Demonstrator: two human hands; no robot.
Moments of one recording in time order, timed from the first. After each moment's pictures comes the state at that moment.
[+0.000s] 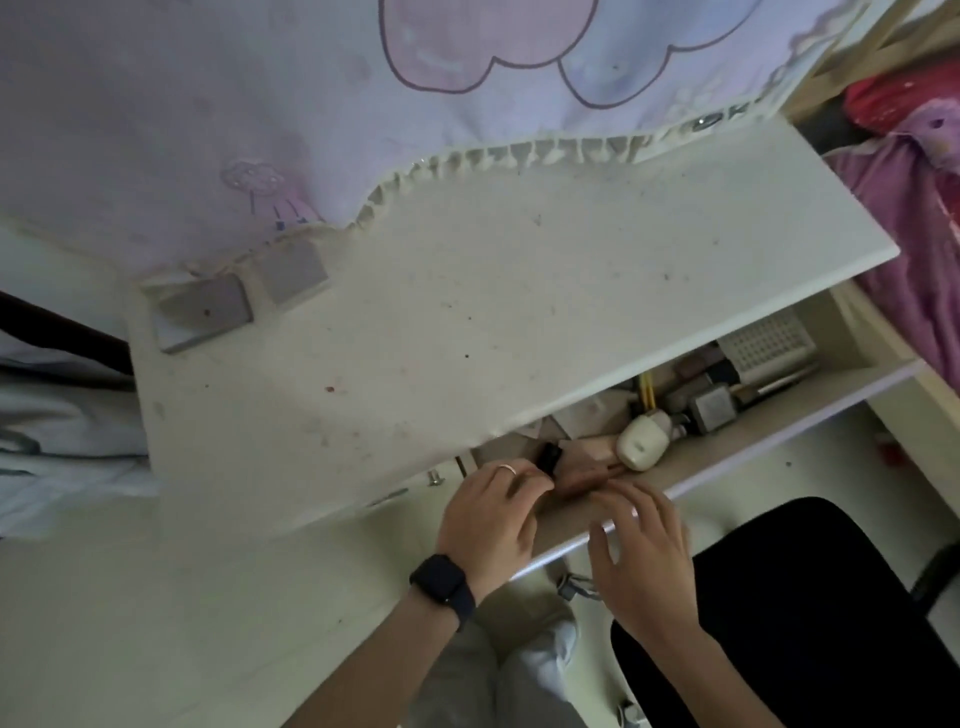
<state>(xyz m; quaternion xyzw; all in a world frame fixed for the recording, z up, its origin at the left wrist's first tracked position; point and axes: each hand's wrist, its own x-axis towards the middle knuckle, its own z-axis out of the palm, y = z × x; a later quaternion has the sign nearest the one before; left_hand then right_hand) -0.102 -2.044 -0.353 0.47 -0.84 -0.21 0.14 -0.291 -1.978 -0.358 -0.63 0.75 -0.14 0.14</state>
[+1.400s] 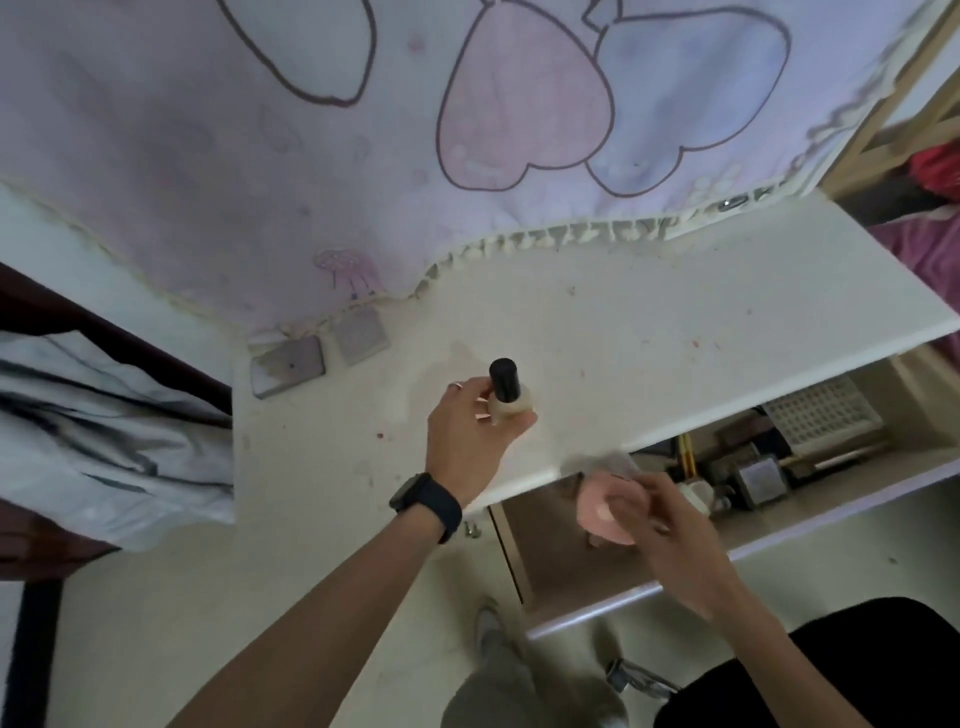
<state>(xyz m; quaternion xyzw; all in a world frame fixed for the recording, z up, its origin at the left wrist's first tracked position) -0.104 -2.150 -0.263 0.68 -0.51 -0.41 0.33 -0.332 -2.056 -0.313 -0.51 0.65 -0.25 0.51</state>
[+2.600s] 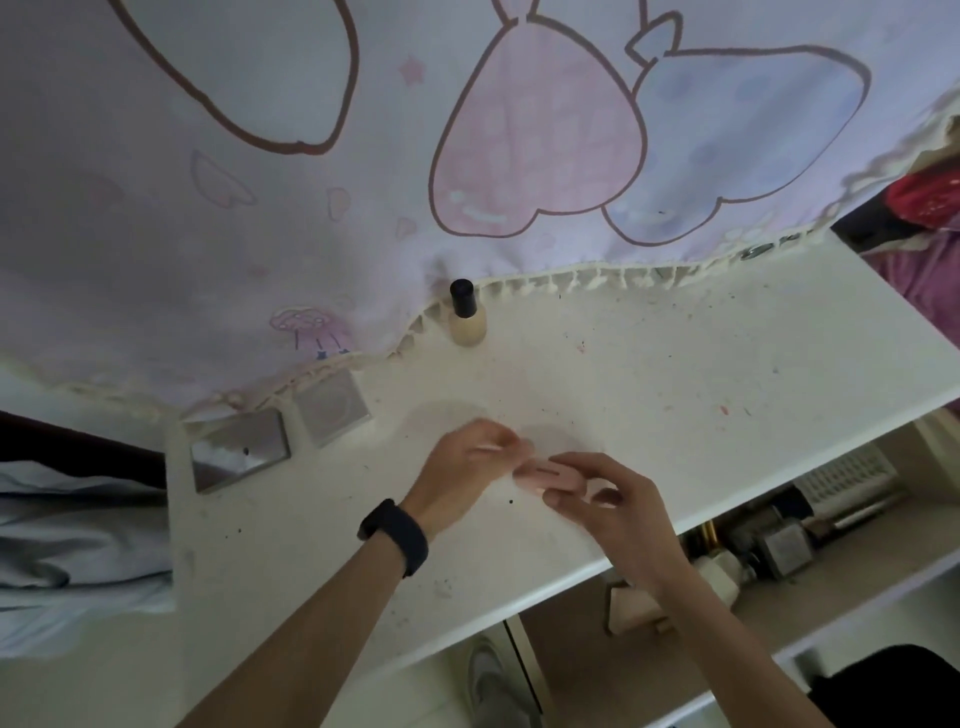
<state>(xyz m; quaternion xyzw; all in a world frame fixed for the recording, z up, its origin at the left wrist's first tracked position) -0.060 -2.252 -0.282 0.59 -0.48 -0.61 0.21 -0.256 -2.189 -0.303 -0.47 0.62 -0.35 0.52</state>
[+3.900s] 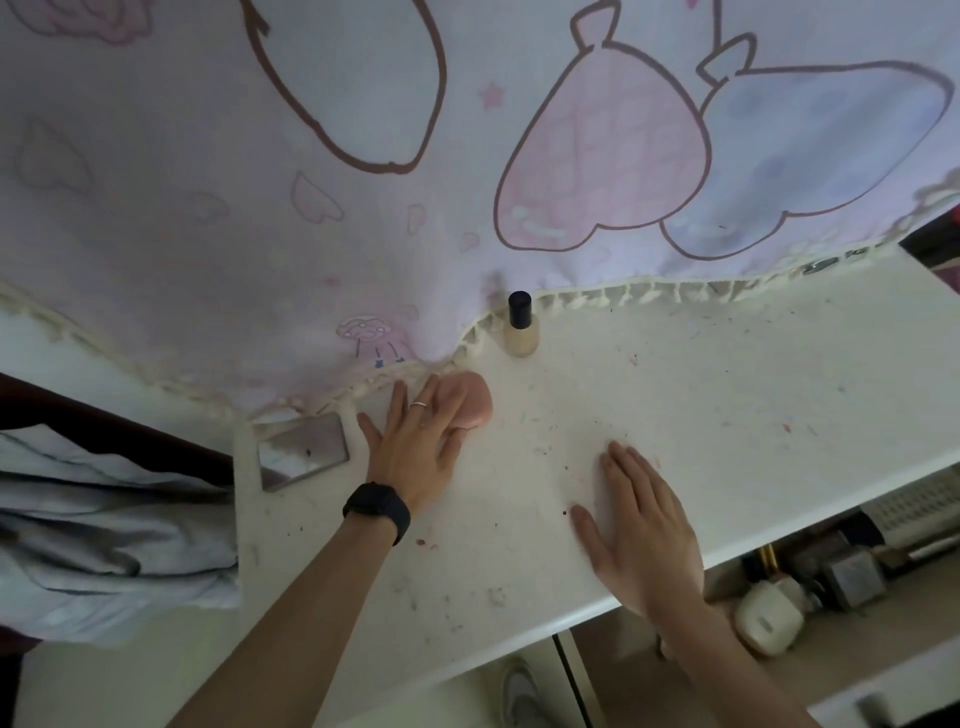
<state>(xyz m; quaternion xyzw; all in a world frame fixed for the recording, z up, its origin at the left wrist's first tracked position) 0.042 -2.281 -0.327 0.66 -0.73 -0.15 0.00 -0.223 -2.181 -0.353 -0.69 0.70 -0.06 0.14</state>
